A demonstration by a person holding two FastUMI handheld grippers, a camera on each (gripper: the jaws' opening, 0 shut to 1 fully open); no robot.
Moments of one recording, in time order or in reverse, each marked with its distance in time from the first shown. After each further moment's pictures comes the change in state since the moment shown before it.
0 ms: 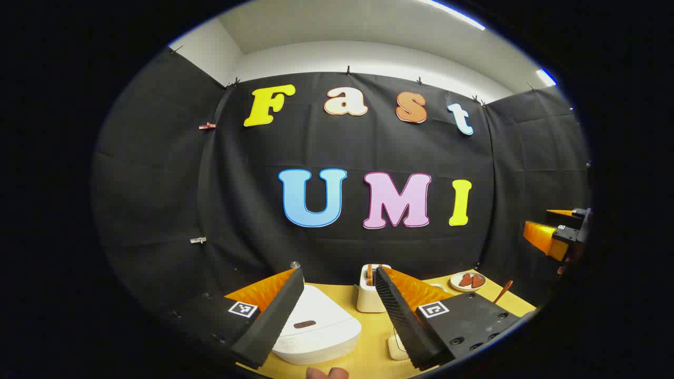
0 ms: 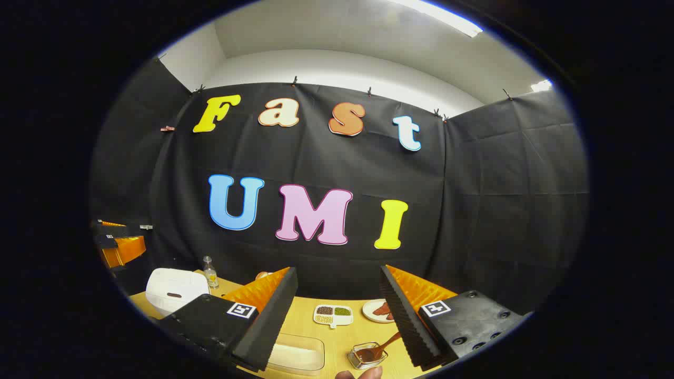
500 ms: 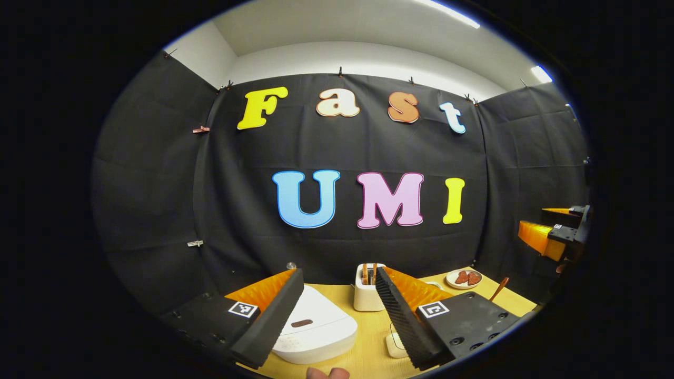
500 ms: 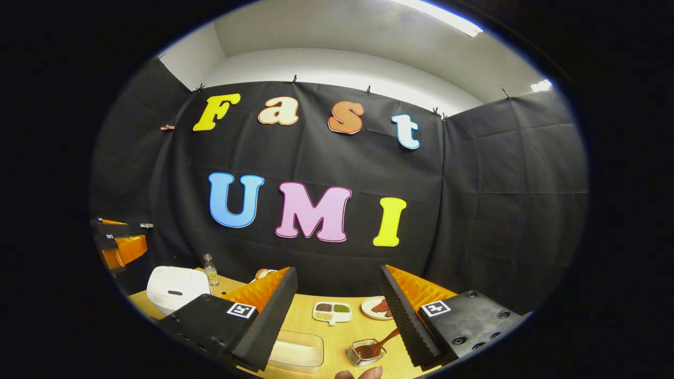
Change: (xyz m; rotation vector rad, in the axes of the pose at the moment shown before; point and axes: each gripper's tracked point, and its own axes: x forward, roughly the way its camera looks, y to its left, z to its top) left arm -0.008 -0.005 0.000 0.010 -0.003 -0.013; right arm -0.010 0.000 0.000 -0.007 0.009 0.003
